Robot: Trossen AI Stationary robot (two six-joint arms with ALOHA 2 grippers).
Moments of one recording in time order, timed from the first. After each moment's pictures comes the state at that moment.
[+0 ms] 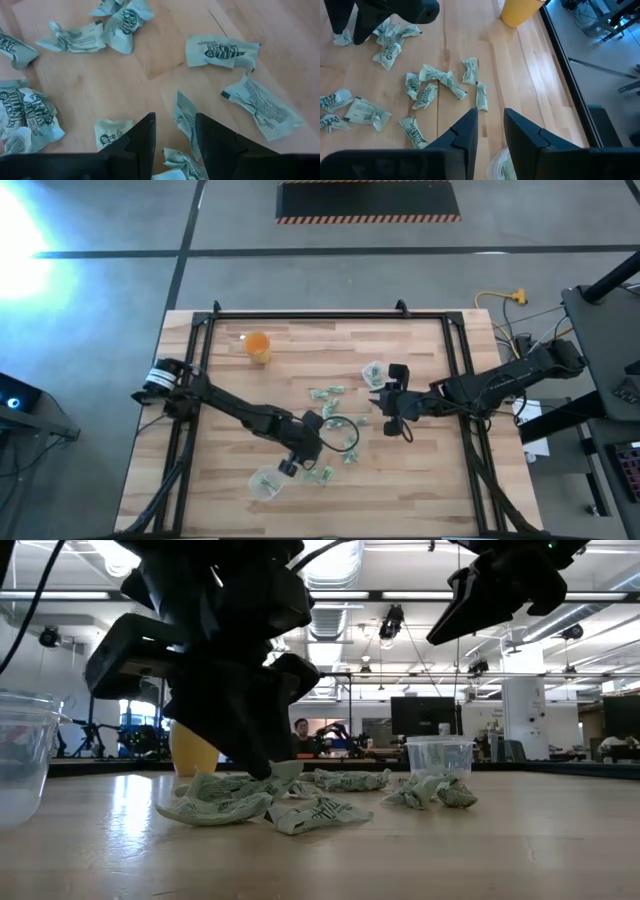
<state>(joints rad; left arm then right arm) -0.28 1.81 1.06 -0.17 0.05 0.22 0.28 1.20 0.78 -0.35 0.54 -0.02</state>
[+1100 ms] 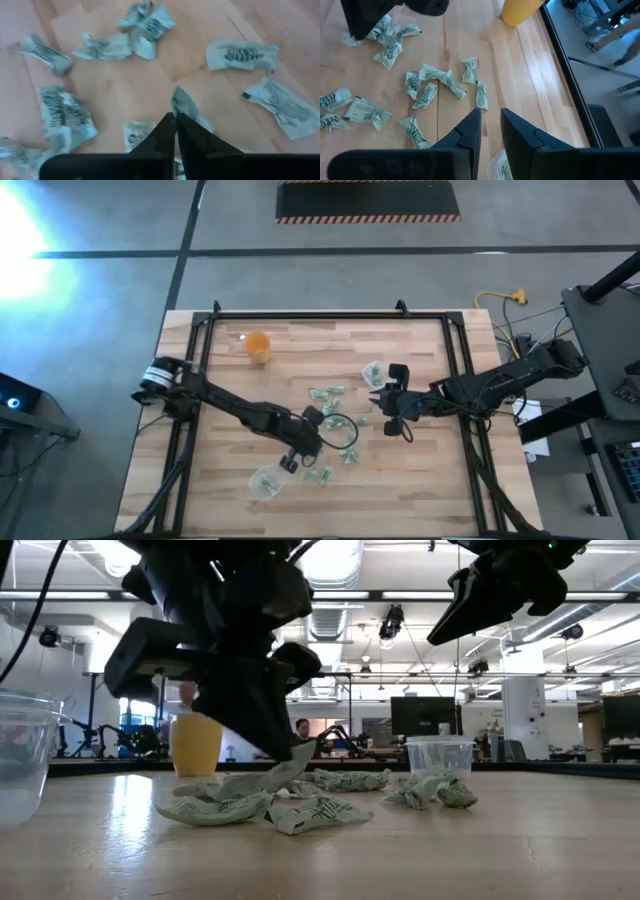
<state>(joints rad) -0.27 1.78 1.05 -0.16 -0.01 0.27 0.28 1.20 0.78 -0.35 0.54 -0.02</state>
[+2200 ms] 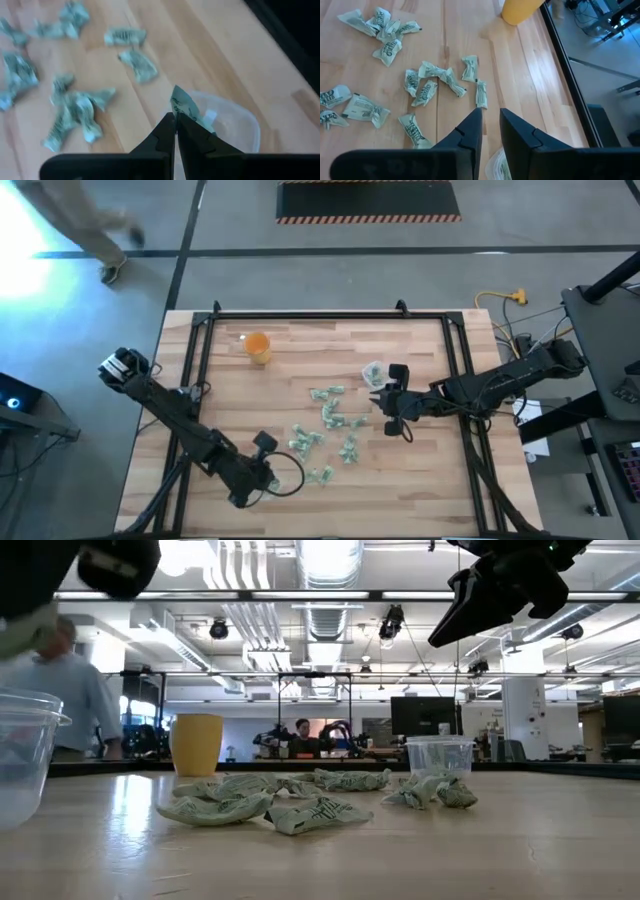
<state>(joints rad) -0.71 1.46 0.96 -0.46 -0.24 -0.16 0.28 1.20 0.78 -0.36 0.54 -0.03</state>
